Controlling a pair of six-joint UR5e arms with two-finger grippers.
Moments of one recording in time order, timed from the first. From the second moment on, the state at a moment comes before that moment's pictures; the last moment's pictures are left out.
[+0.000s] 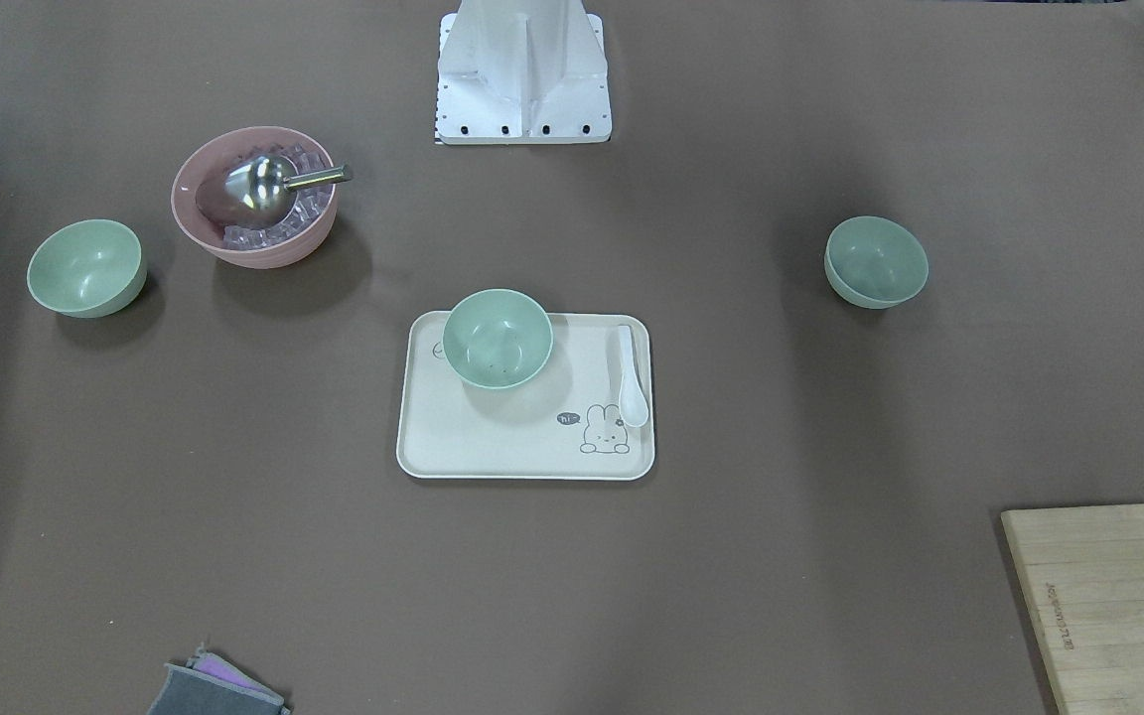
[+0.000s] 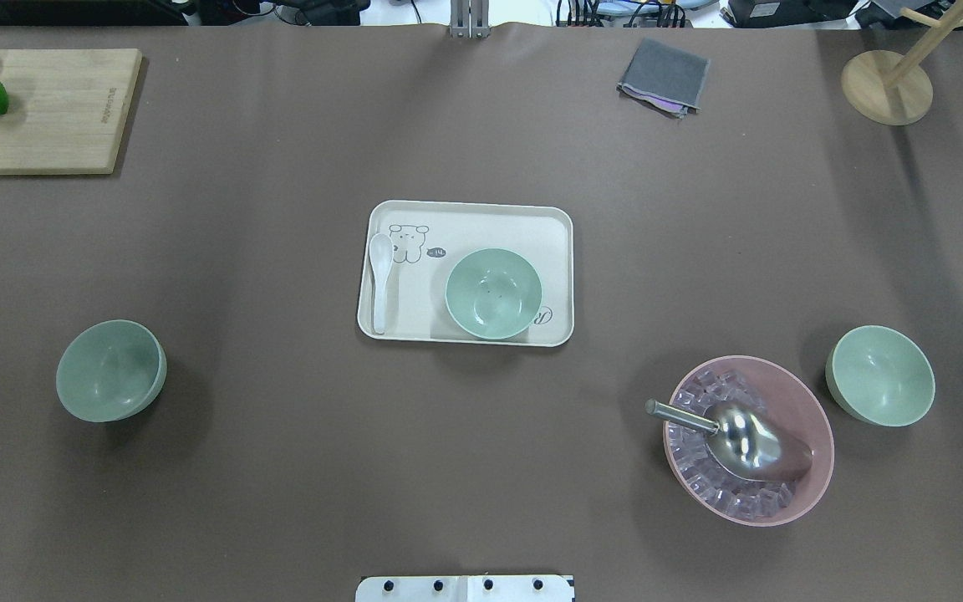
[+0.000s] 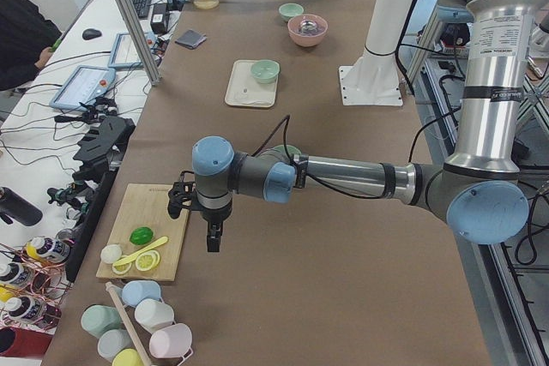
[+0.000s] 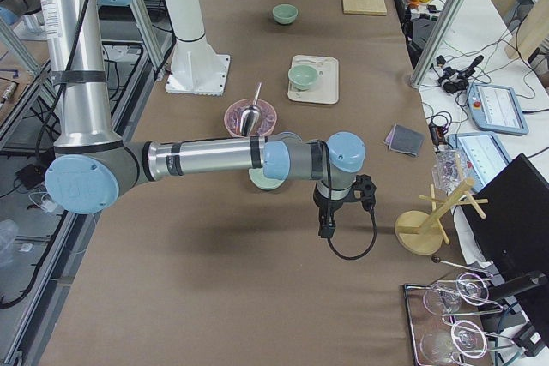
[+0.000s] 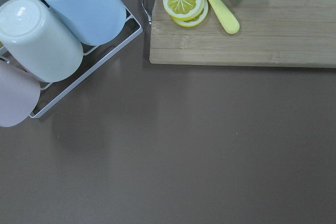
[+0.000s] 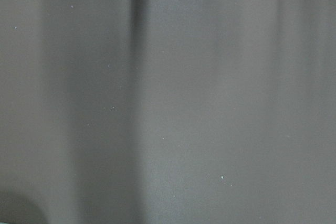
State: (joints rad) left arm -1.54 -1.61 -1.61 -1.68 -2.25 -0.20; right arm 1.52 -1.50 1.62 -1.68 2.32 0.00
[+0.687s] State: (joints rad) left arm -1.53 -1.61 -1.62 -1.69 -2.25 -0.20; right arm 1.52 -1.50 1.63 -1.68 2.38 0.00
